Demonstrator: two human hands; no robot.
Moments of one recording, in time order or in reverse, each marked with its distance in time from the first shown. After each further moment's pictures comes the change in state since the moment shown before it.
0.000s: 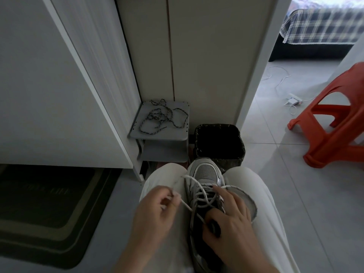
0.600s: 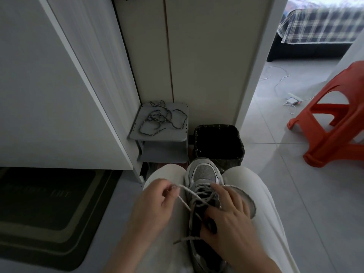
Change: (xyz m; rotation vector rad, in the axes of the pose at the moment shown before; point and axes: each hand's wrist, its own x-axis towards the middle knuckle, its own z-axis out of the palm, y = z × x) left_hand 0.017 0.005 -0.006 0.168 -0.063 0.048; right_hand 0.008 -0.001 -0.008 -0.156 -0.041 -0.037
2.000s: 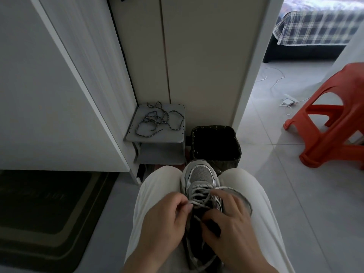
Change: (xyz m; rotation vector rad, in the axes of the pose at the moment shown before) left_hand -0.019 0.016 0.021 -0.024 -0.058 0.104; right_hand -0.005 0.008 0.001 0.190 0.115 -0.001
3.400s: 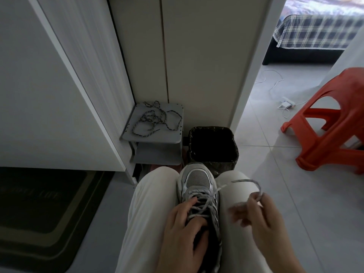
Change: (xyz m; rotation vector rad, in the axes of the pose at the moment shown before) left_hand -0.026 -0.008 0.064 0.047 0.158 0.238; right_hand 0.003 0.040 -0.026 0.818 0.178 0.573
